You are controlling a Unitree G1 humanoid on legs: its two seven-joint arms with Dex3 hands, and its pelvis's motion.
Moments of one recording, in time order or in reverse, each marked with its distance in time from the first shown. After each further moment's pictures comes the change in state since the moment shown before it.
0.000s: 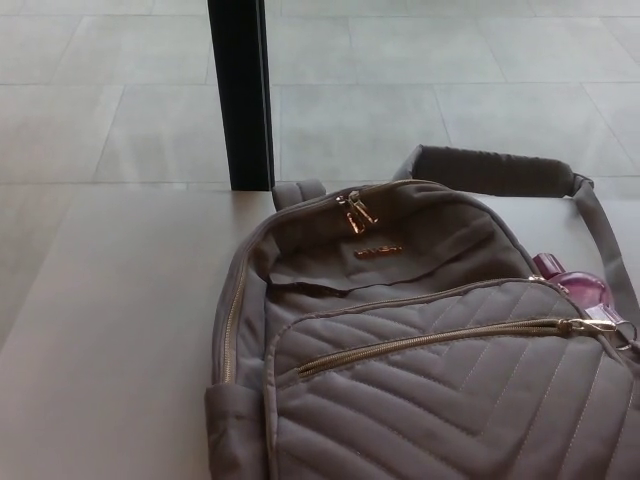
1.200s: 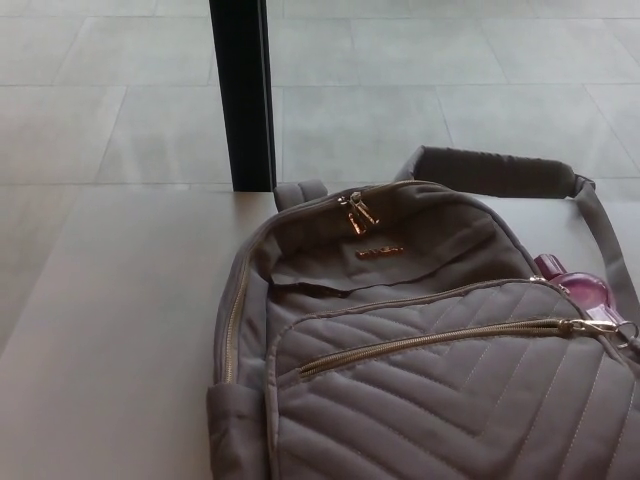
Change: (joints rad) left_arm -0.028 -0.017 -0.019 0.002 0.006 0.000 0.006; right_arm 0.204 0.088 -0.584 0.592 0.238 0.190 0.039
